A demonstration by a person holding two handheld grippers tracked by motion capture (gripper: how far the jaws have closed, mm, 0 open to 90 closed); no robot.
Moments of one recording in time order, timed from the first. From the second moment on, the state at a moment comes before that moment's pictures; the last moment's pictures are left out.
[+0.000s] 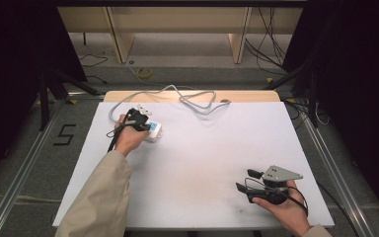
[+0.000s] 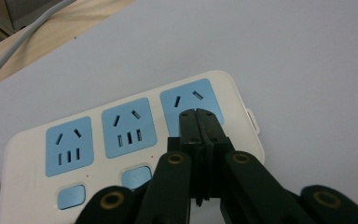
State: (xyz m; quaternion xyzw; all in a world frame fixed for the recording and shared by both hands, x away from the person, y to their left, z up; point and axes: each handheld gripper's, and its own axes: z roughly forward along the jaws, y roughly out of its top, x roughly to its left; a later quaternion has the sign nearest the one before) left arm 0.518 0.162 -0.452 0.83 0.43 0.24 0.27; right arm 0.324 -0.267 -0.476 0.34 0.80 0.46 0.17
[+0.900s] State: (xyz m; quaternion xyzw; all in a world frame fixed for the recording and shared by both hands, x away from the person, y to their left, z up) left arm 0.519 0.157 -0.448 0.84 0.44 0.22 0.25; right arm 0.324 -0.267 -0.476 0.34 0.80 0.46 0.17
